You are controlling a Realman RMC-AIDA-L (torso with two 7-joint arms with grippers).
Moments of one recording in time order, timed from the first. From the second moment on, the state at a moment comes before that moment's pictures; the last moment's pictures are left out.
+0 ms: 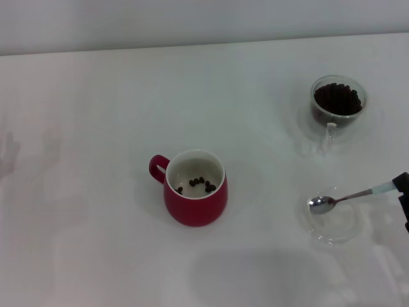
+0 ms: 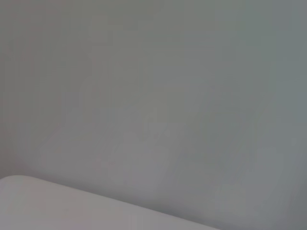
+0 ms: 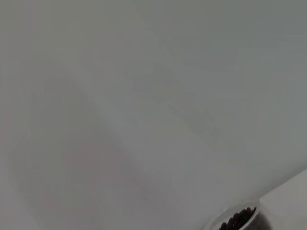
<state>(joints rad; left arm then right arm) -0.43 -2.08 -0.32 -0.13 -1.53 -1.06 2.82 -0.01 2.02 -0.15 0.34 -1.60 -1.67 0.61</state>
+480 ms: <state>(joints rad) -0.43 -2.08 -0.32 -0.13 -1.53 -1.06 2.82 0.00 2.02 -0.15 0.34 -1.60 -1.63 0.62</state>
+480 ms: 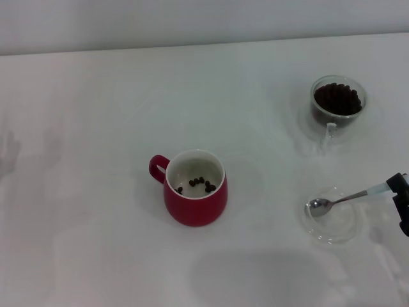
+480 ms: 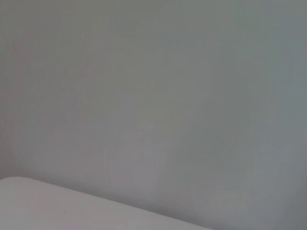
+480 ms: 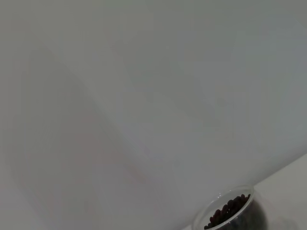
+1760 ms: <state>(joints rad) -0.43 -2.08 -0.32 -0.13 -1.54 -1.06 2.82 0.01 2.02 -0.18 0.30 -1.60 -1.61 0.68</state>
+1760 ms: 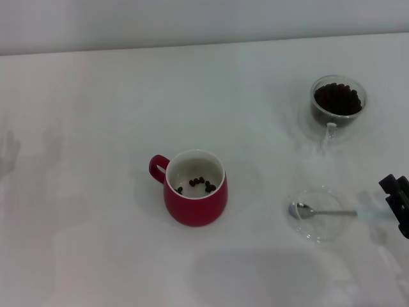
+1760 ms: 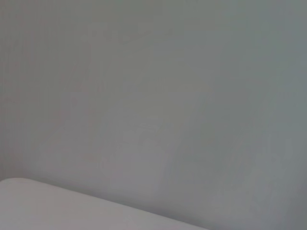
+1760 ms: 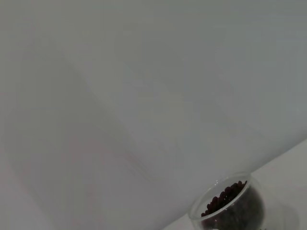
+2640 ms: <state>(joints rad) -0.42 -2.08 -0.32 -0.13 -1.54 -1.06 2.82 -0.02 2.02 -0.15 0.19 -1.47 -1.70 0.82</state>
